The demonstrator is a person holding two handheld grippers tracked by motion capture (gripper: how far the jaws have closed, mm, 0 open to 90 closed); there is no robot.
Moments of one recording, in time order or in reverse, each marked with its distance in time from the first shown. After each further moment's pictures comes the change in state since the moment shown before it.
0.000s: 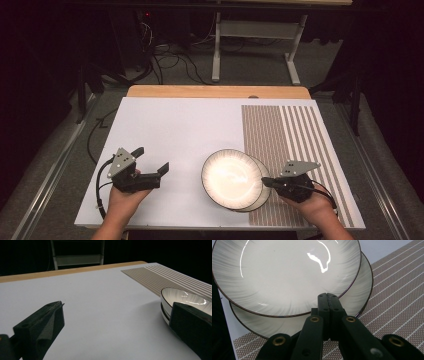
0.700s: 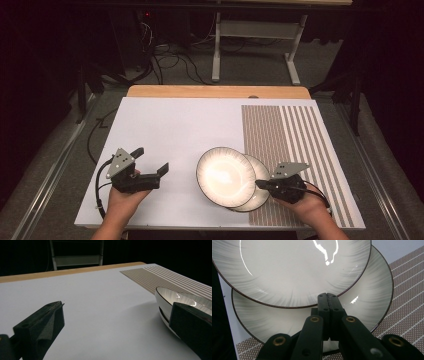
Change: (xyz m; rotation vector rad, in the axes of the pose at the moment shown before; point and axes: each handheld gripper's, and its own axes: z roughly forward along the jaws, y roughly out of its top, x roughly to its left) left arm -0.001 0.000 -0.002 -0.005 -0.007 -0.003; right arm 0.009 0.006 0.014 0.037 0.029 -0.043
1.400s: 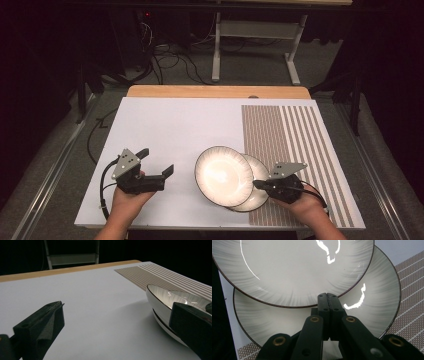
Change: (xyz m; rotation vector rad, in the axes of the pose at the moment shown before) left arm -0.011 0.001 0.006 0.016 -0.027 0.013; right arm 0.003 0.003 0.005 -0.004 0.006 -0.005
